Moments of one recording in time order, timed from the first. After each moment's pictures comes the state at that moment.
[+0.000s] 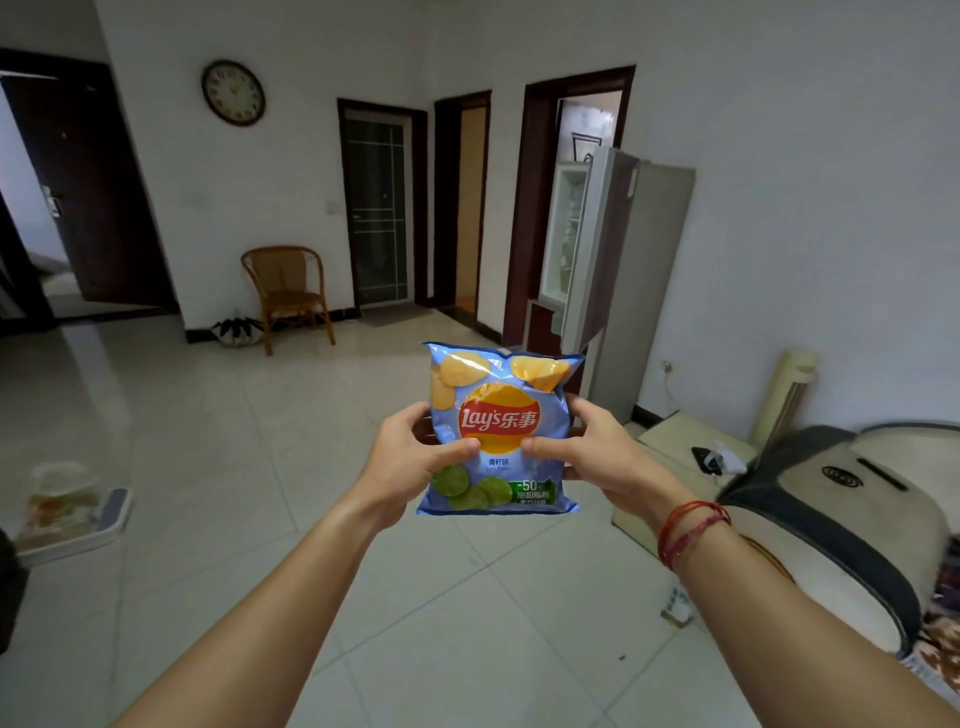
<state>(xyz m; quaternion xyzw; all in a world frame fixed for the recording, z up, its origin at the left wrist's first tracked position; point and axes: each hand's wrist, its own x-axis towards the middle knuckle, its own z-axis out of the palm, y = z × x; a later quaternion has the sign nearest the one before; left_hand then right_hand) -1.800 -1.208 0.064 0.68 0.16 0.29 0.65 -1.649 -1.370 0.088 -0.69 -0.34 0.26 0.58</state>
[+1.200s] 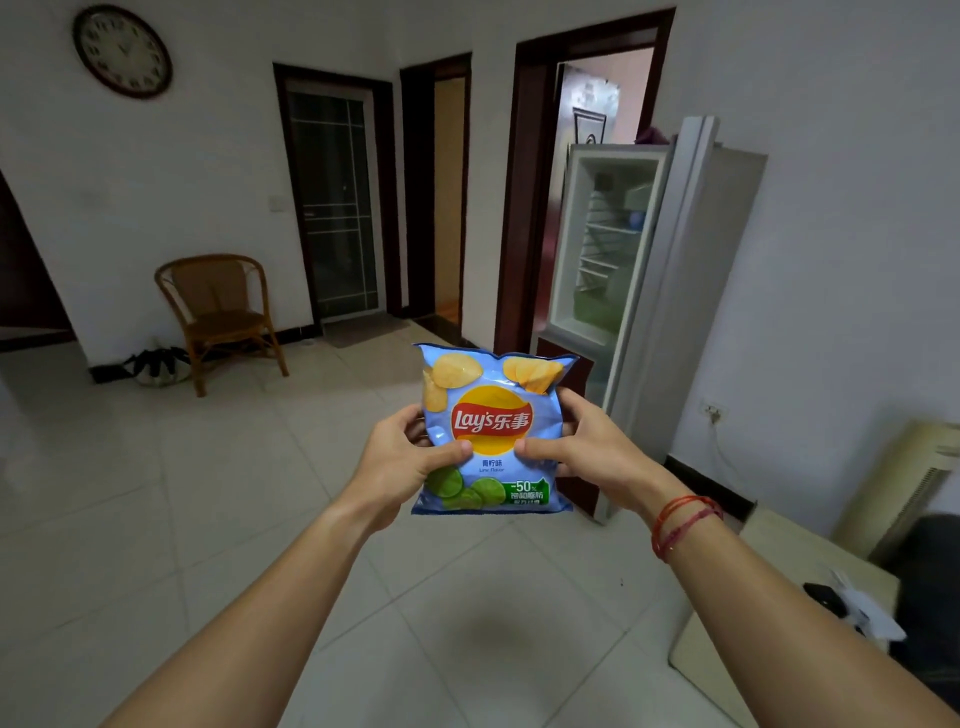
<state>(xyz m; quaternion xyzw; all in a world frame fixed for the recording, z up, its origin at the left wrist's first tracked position) -1.301 -0.747 0.069 0.65 0.16 0.26 0.69 -1.161 -0.917 0.098 -0.68 -0.34 0.28 0.59</state>
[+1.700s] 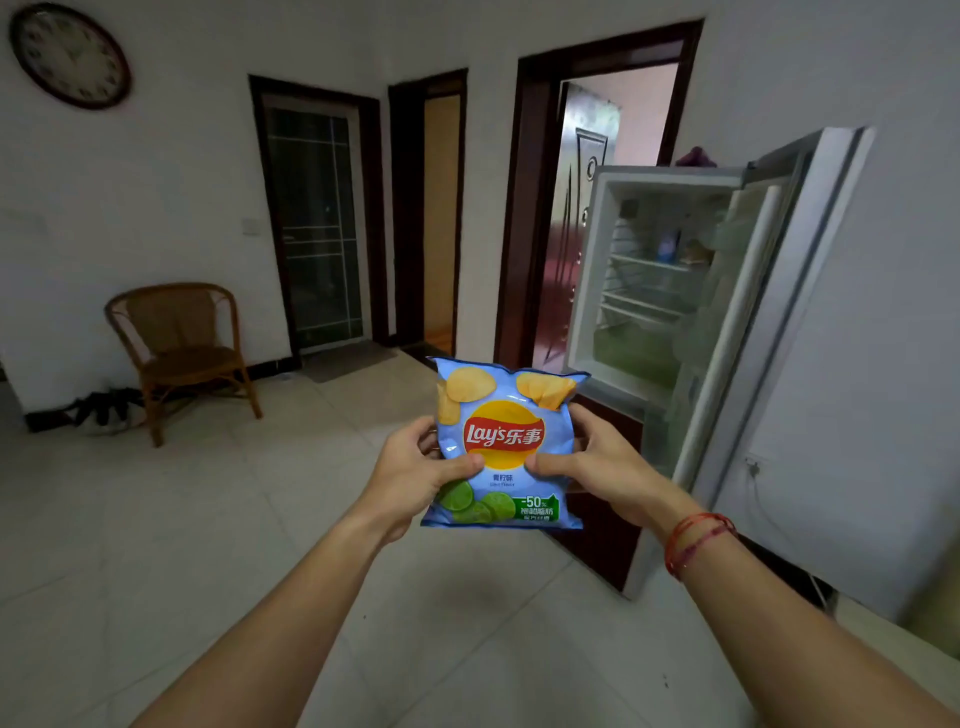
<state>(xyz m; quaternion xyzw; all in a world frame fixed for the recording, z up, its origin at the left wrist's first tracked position) -1.106 -0.510 0.064 0.65 0.13 0.25 0.71 -0.980 -0.688 0.093 -0.69 -0.33 0.23 0.60</state>
